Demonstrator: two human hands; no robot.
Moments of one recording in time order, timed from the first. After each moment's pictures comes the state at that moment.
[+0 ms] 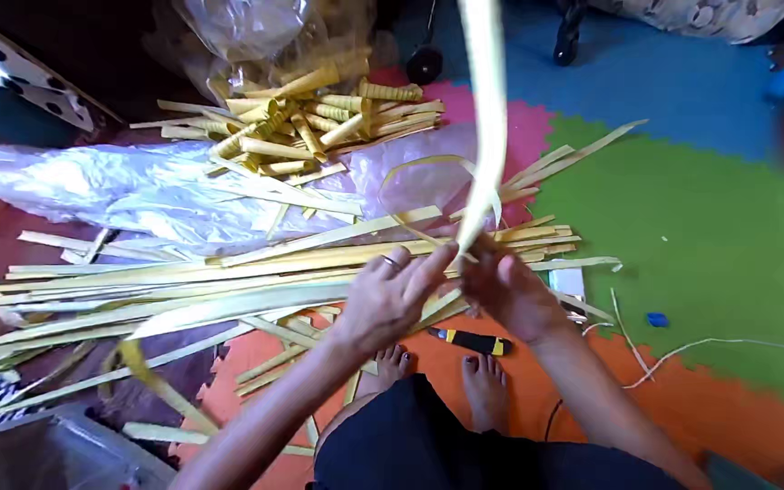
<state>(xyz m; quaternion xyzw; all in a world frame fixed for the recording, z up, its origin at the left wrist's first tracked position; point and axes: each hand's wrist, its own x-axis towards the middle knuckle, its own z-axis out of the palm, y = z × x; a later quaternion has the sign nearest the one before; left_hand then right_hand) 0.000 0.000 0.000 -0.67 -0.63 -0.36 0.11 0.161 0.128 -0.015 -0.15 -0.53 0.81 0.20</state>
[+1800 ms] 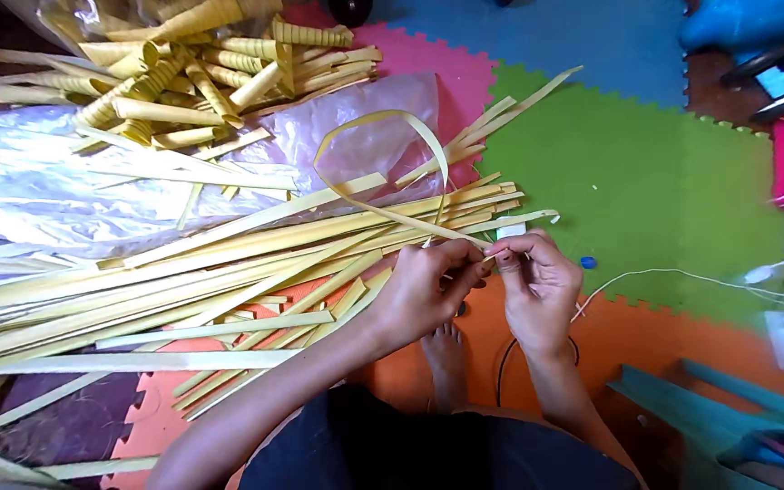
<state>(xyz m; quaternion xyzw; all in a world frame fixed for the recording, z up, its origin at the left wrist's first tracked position) 0.074 0.055 -0.012 -0.60 -0.50 -0.50 -0.37 0.233 0.118 -0.026 -0.33 -0.72 0.41 0.46</state>
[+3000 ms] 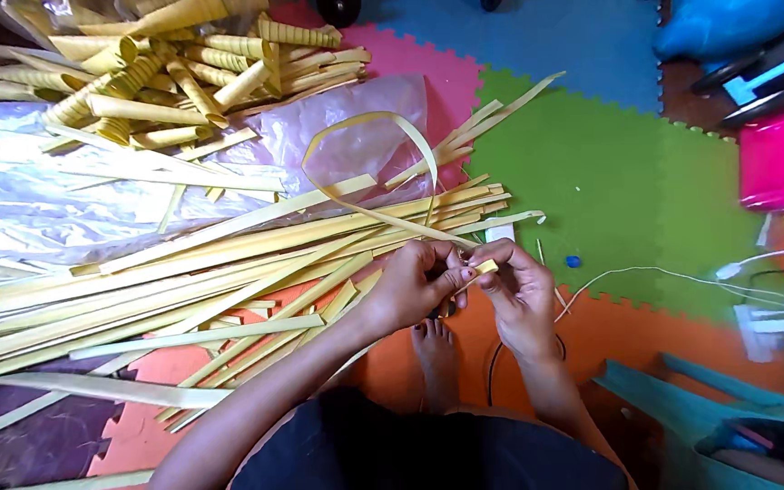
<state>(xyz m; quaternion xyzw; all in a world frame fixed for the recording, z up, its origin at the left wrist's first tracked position) 0.067 0.062 -0.013 -0.46 -0.45 -0.48 -0.60 0.241 0.113 -0.033 -0.28 -0.66 0.55 0.42</state>
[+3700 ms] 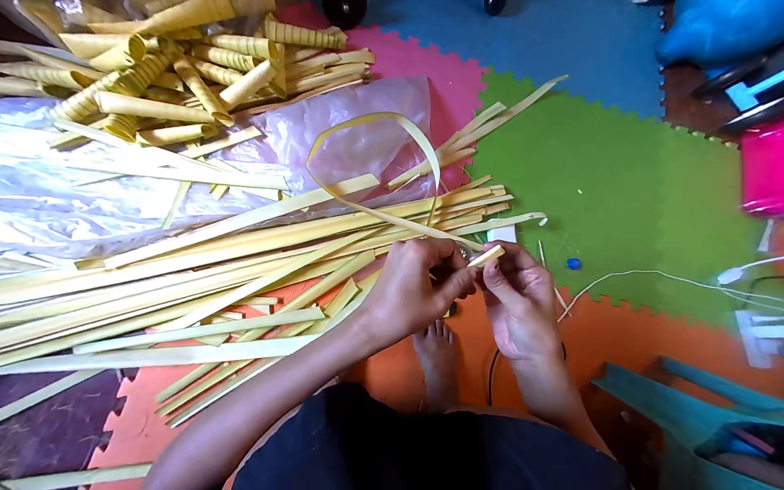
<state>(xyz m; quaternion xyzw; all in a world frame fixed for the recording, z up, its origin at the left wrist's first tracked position) 0.070 0.055 -0.005 -0.55 -0.54 -0.46 -0.44 0.235 0.100 -0.025 -0.37 -0.51 0.63 0.45</state>
